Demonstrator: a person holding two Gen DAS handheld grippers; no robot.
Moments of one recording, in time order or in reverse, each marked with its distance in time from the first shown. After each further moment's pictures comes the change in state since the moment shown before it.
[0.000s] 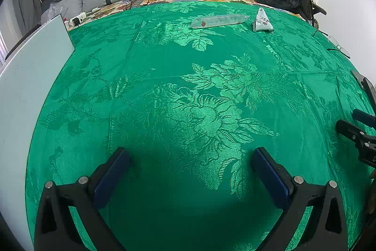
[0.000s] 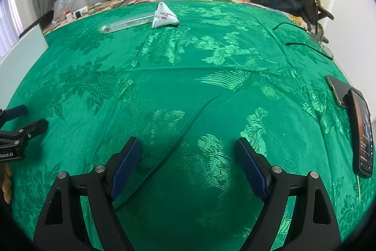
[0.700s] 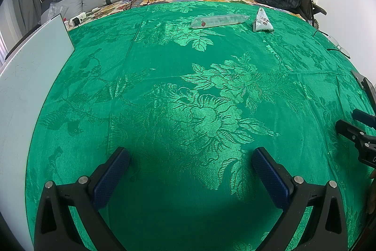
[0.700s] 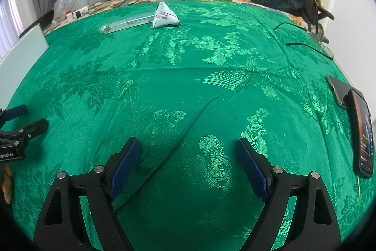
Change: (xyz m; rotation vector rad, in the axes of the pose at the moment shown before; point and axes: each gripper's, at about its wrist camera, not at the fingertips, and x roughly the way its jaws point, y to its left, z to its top) left arm 0.000 0.000 0.001 -0.001 0.000 0.000; right arm -0.001 0.000 0.000 0.000 0.001 0.000
